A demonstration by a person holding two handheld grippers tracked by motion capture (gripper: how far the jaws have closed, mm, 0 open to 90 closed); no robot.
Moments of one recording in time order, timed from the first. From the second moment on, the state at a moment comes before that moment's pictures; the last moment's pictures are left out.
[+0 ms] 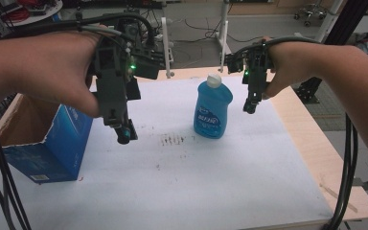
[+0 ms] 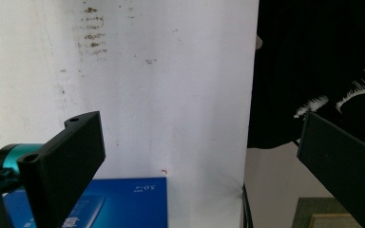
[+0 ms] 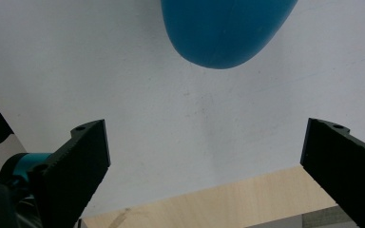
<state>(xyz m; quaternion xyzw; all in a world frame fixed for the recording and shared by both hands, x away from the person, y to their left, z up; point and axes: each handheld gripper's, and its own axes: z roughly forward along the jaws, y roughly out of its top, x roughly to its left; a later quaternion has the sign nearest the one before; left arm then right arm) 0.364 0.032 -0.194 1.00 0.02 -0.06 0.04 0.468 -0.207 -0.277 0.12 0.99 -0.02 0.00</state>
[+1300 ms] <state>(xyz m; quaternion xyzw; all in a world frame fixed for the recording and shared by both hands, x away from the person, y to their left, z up) 0.357 0.032 -0.196 1.00 0.04 -0.05 0.03 0.465 -0.216 -0.269 0.12 0.99 -0.01 0.01</state>
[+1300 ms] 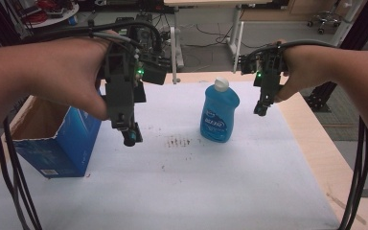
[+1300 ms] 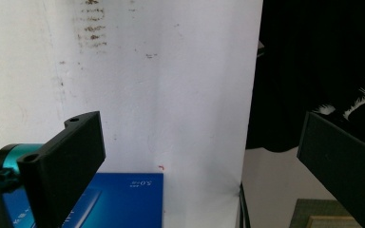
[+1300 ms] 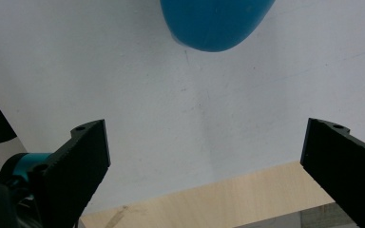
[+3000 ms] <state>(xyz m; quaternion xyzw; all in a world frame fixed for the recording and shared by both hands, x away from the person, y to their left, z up) 0.354 0.049 -0.198 1.00 0.03 -0.03 0.03 0.434 -0.272 -0.299 0.25 0.93 0.27 0.03</state>
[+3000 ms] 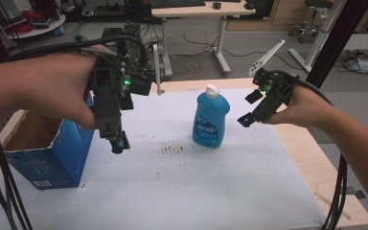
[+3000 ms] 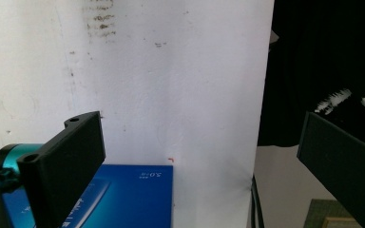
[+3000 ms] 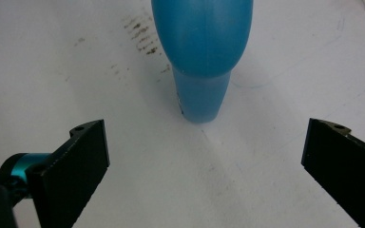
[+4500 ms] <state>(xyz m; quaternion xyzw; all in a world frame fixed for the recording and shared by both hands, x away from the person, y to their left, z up) 0.350 0.057 -0.193 1.00 0.03 -0.02 0.04 0.431 -0.263 -0.388 0.34 0.83 0.45 0.06</state>
